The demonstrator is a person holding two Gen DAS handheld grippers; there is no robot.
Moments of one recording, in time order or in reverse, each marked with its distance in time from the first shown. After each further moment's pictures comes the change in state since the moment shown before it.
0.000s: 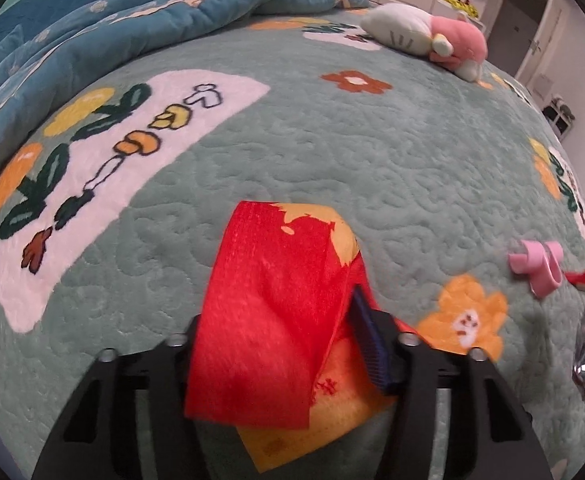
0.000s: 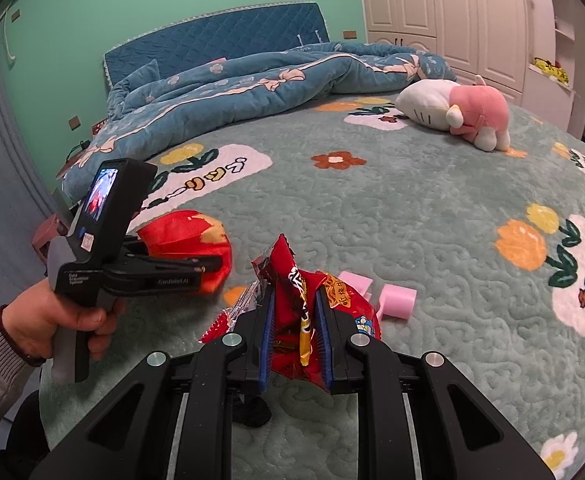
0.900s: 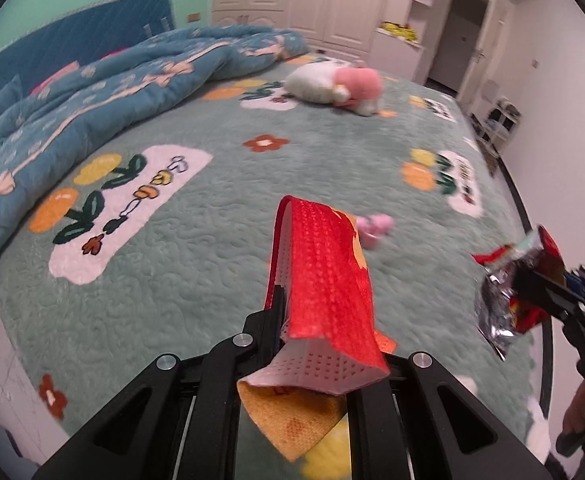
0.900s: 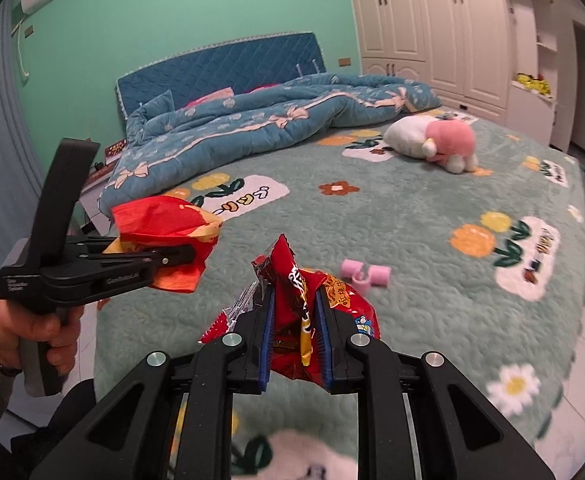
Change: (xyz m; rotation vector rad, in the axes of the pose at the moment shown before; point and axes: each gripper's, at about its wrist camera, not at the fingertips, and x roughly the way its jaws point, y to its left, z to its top) left arm -0.188 -0.086 -0.067 0.137 -0.133 -0.112; right arm -0.164 0.035 -0.036 0.035 -0.108 -0.028
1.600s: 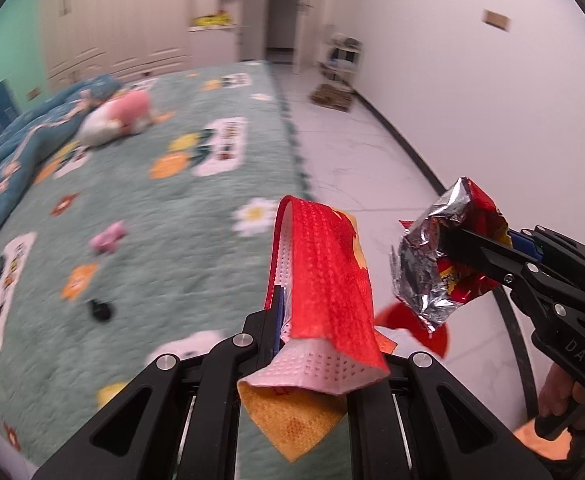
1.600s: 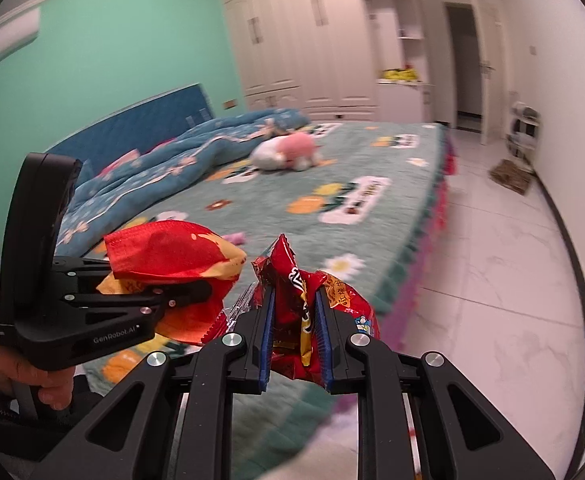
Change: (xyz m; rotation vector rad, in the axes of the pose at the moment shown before) left arm -0.056 -0.254 -0.072 0.453 0.024 -0.328; right arm -0.244 -0.078 -0.148 0.292 -0.152 -0.324
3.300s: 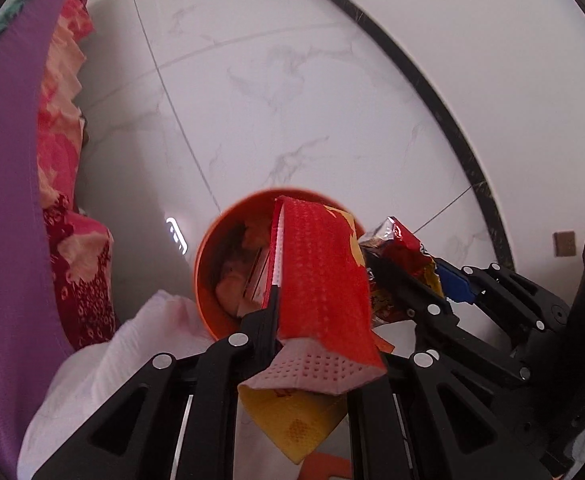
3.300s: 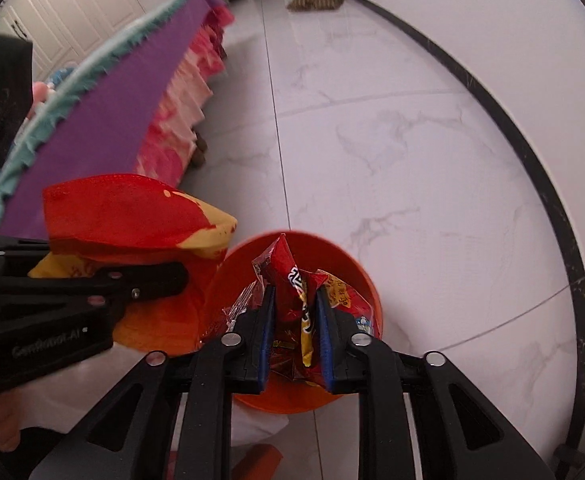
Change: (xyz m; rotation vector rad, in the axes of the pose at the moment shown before) left arm 0.325 -0.237 -0.046 0.265 0.607 -0.222; right arm 0.070 -0.301 -0.257 0.570 0.402 -0.369
